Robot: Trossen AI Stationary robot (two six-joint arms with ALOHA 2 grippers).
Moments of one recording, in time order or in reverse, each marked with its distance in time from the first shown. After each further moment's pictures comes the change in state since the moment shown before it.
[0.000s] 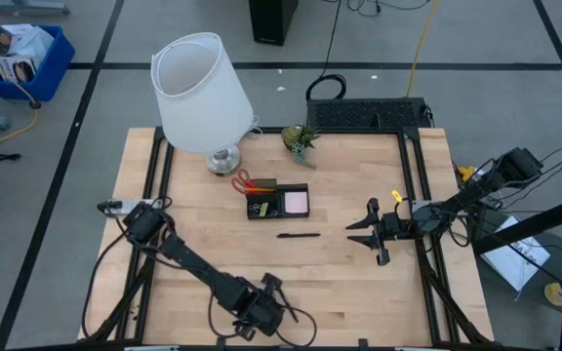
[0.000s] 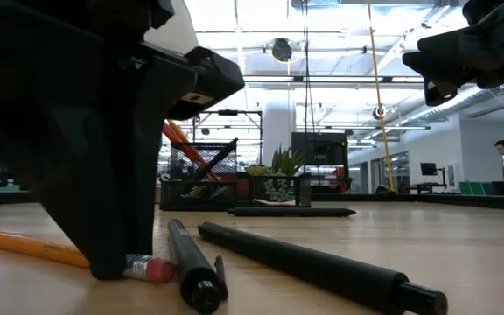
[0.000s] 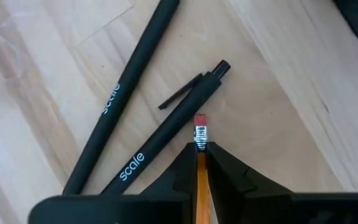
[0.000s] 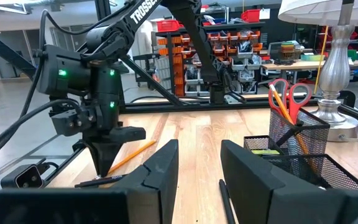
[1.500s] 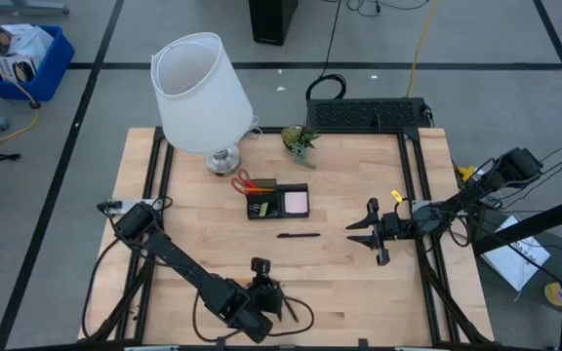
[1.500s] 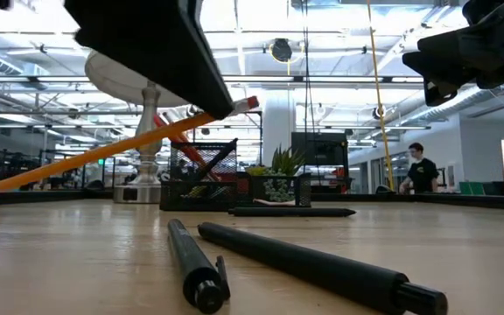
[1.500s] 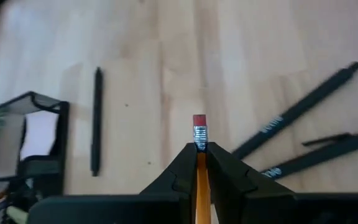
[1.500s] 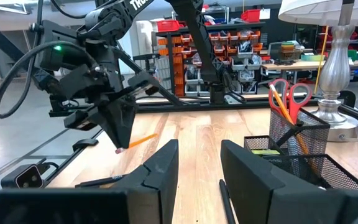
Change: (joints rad) left arm -0.052 -0.096 -0.001 -0.036 -0.546 -0.285; right arm 0.000 0.000 0.000 0.000 0.000 0.000
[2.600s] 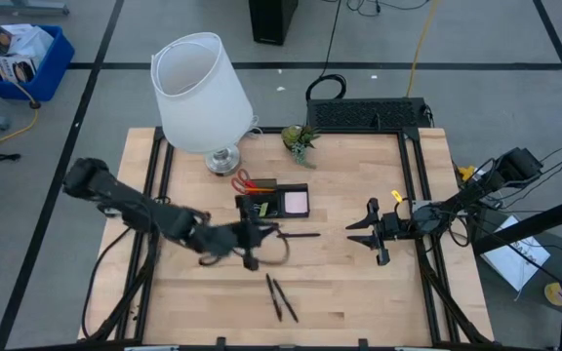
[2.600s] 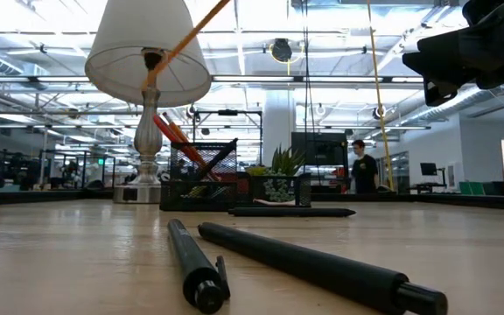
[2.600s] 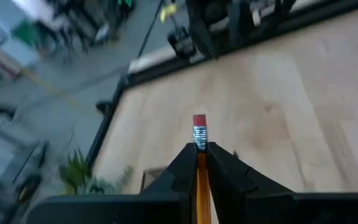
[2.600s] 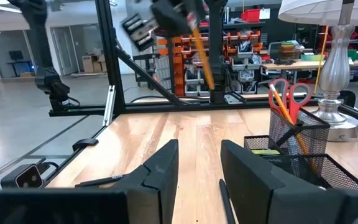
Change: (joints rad) left arm 0.229 -0.595 -0.392 0.452 -0.028 0.471; right arm 0.000 0.000 0.000 0.001 0.000 0.000
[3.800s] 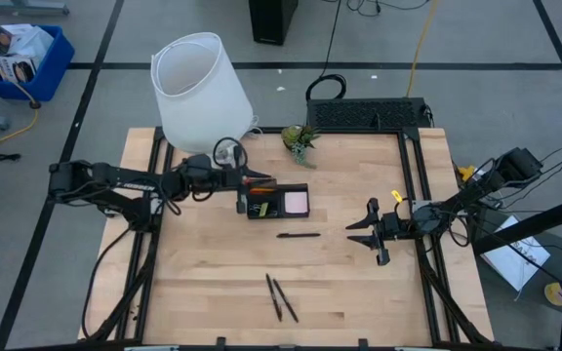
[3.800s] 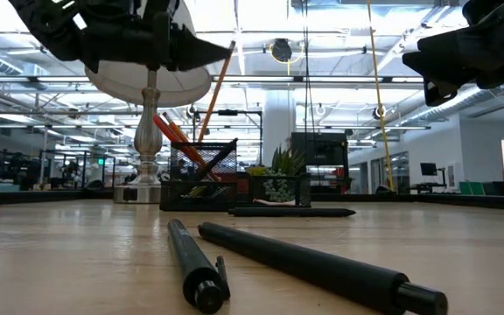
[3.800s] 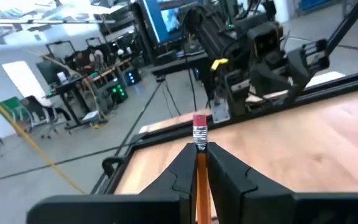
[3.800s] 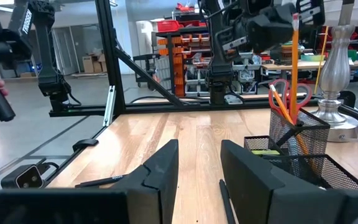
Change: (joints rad) left arm 0.627 -0.190 -0.611 0.940 0.820 0.205; right arm 0.000 0.000 0.000 0.000 0.000 0.000
